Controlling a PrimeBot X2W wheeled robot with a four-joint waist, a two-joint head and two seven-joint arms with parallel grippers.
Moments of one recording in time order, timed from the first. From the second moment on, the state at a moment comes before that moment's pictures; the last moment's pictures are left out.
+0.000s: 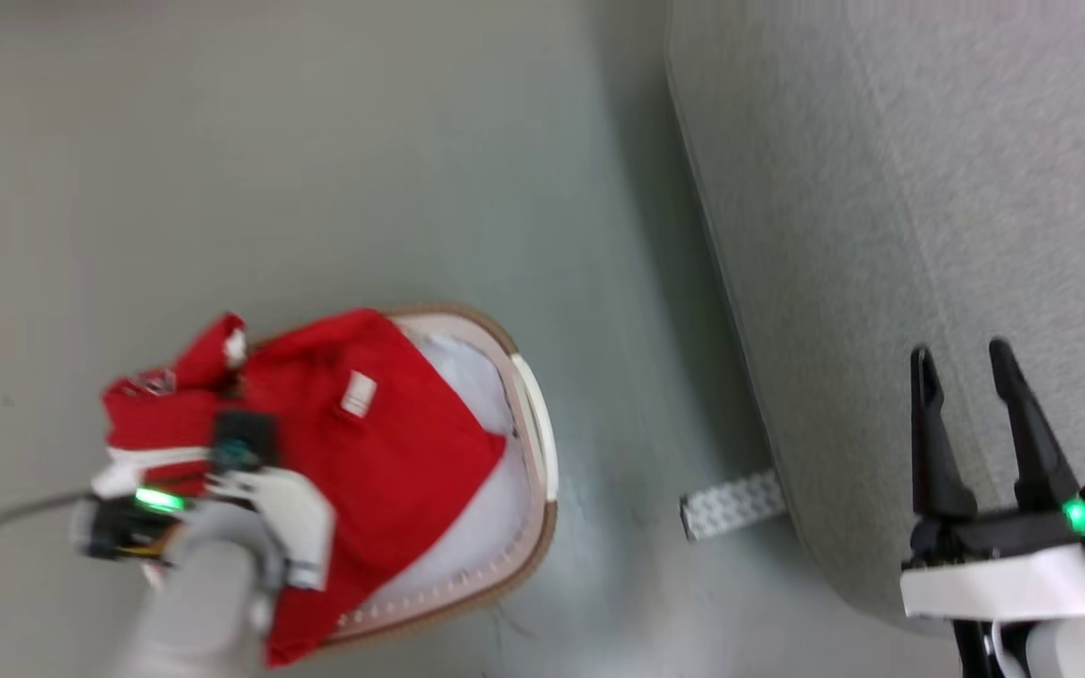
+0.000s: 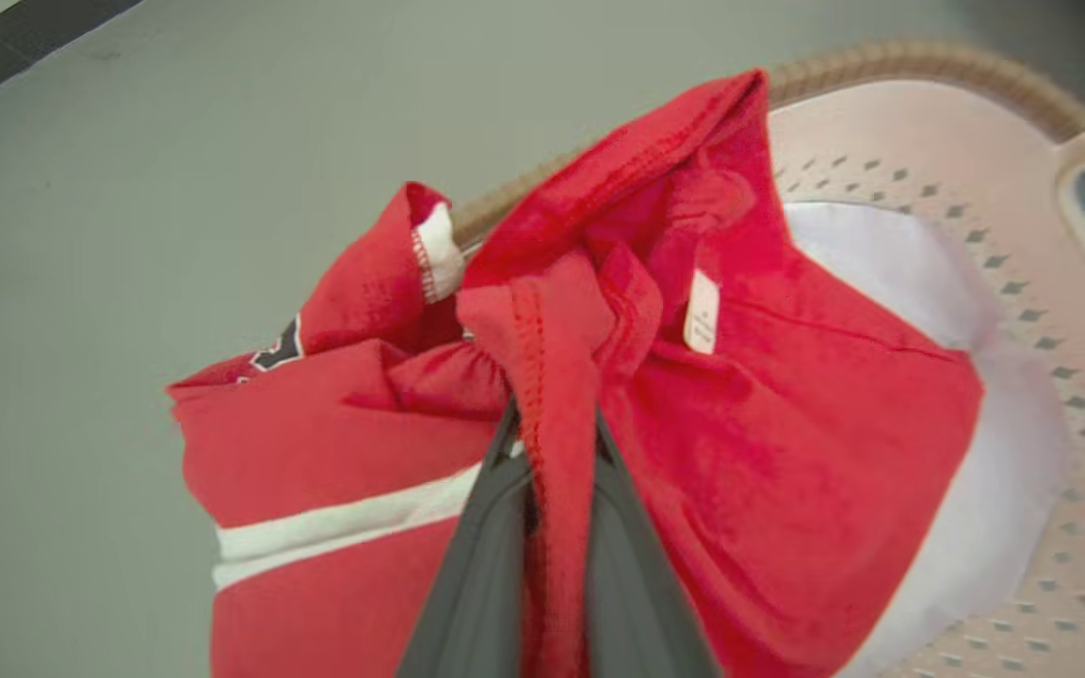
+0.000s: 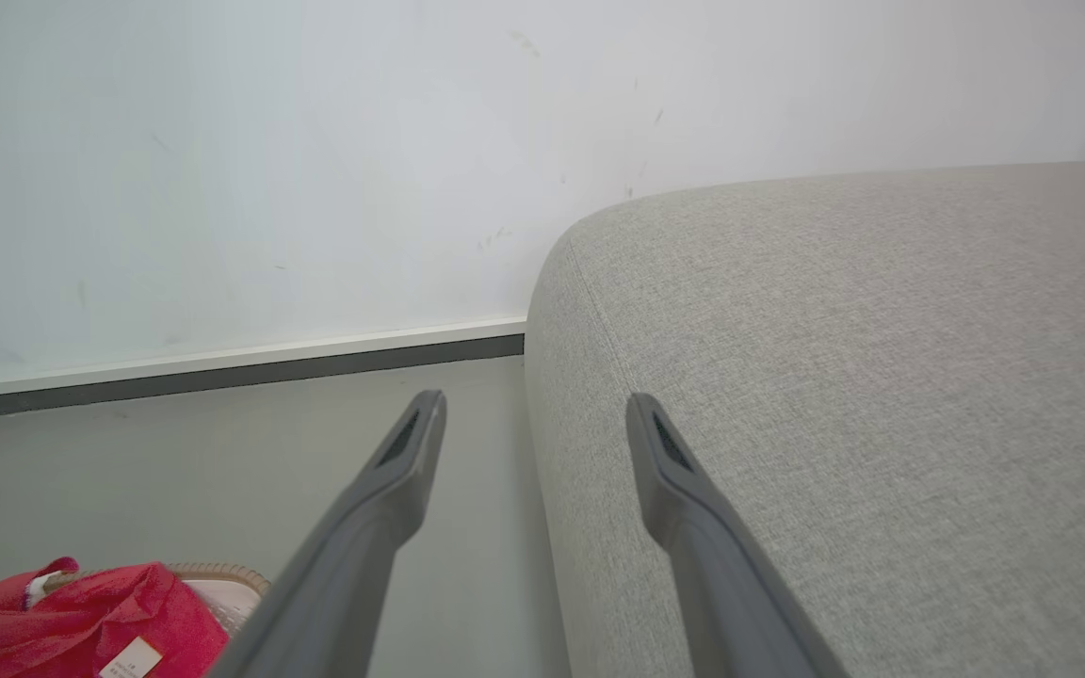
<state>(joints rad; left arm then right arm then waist) -0.73 0.18 -0.26 1.17 0.00 0.10 -0.22 -0.22 -0.05 0.06 0.07 0.31 0.13 -0.26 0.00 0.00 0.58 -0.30</state>
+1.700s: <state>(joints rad) -0.43 0.05 -0.47 0.18 -0.32 0.05 -0.02 -0.10 -0.21 0.42 0.04 0.10 0.13 -0.26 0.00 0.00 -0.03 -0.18</state>
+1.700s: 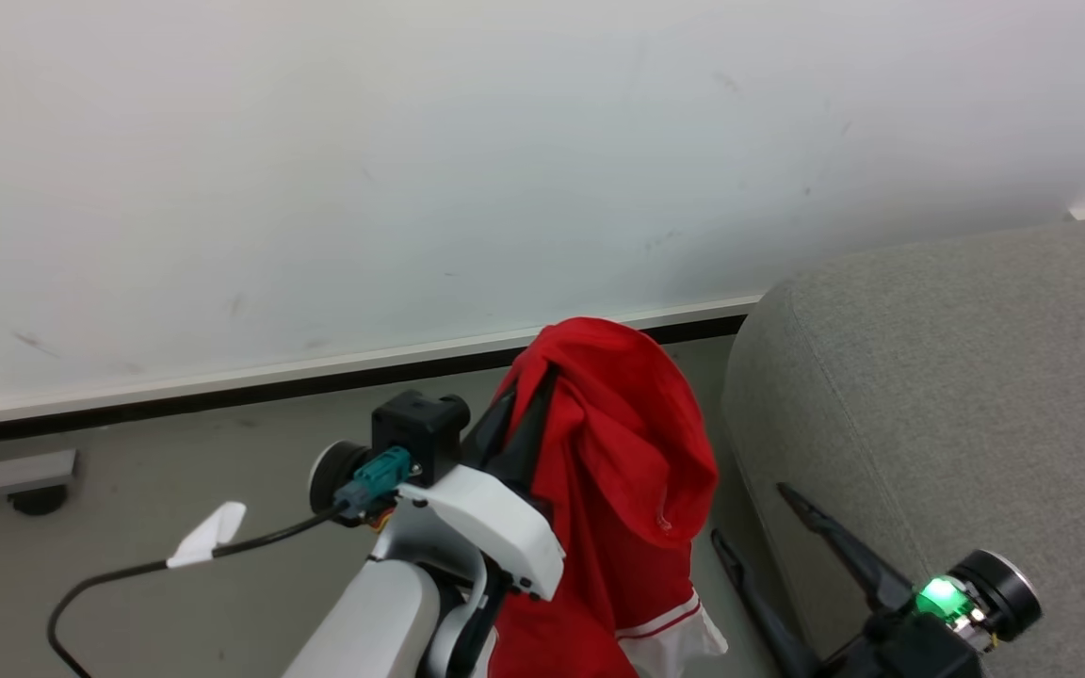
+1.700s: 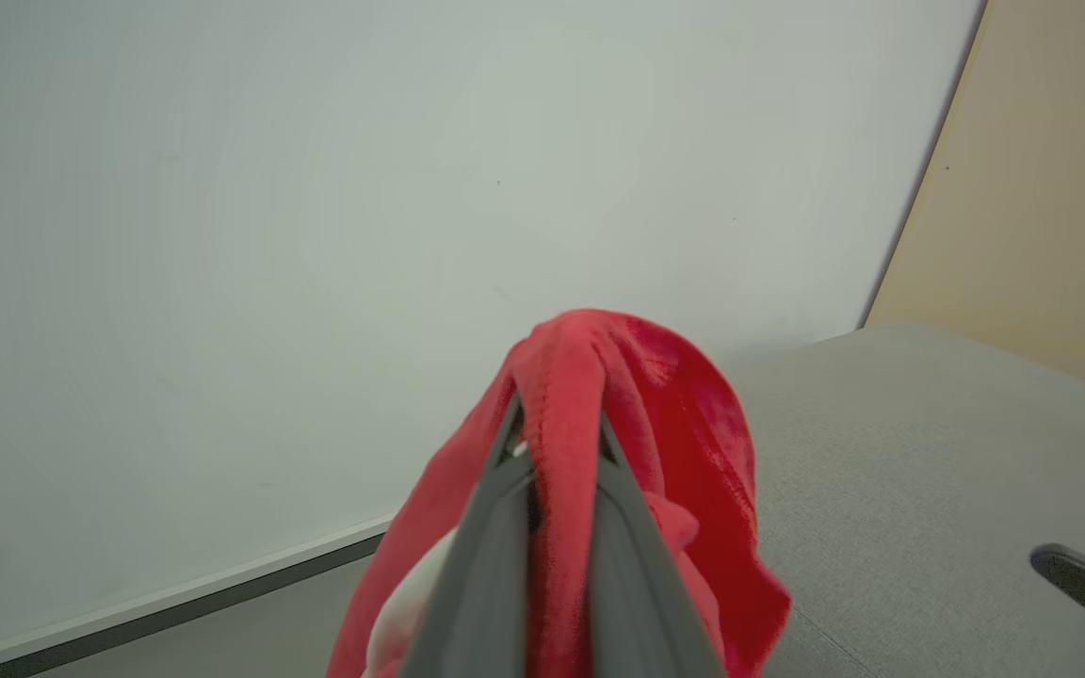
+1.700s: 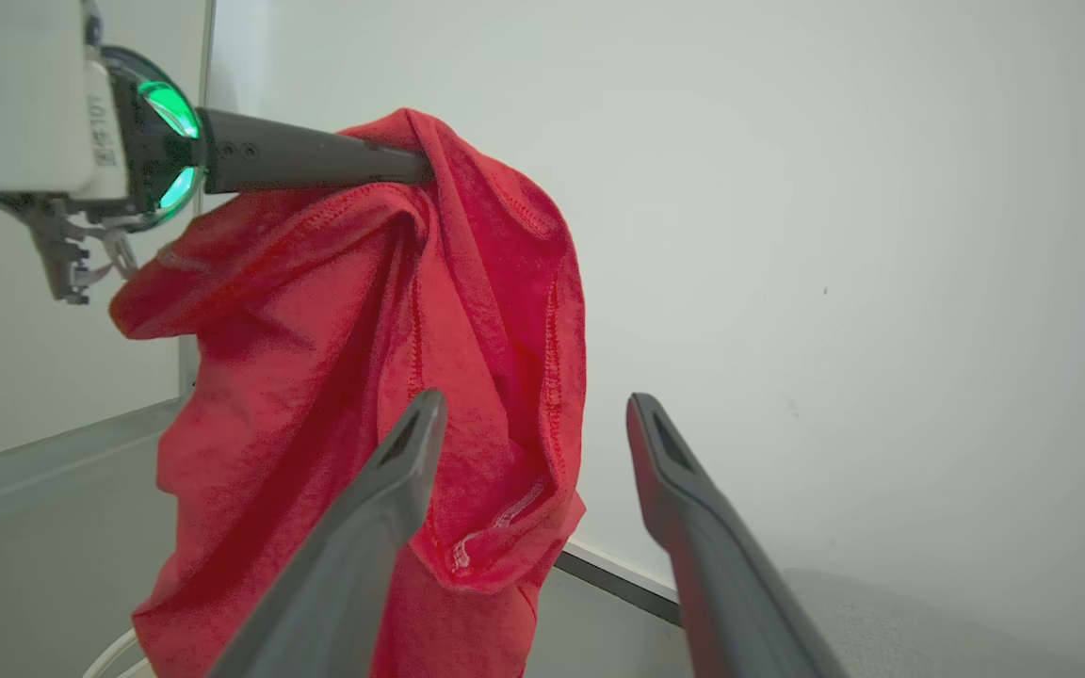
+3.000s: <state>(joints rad) -0.47 0.07 -0.65 0.22 -0.46 0.05 -0.05 -0.67 -0.13 0.98 0.68 0.46 0.13 -0.26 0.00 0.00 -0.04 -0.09</state>
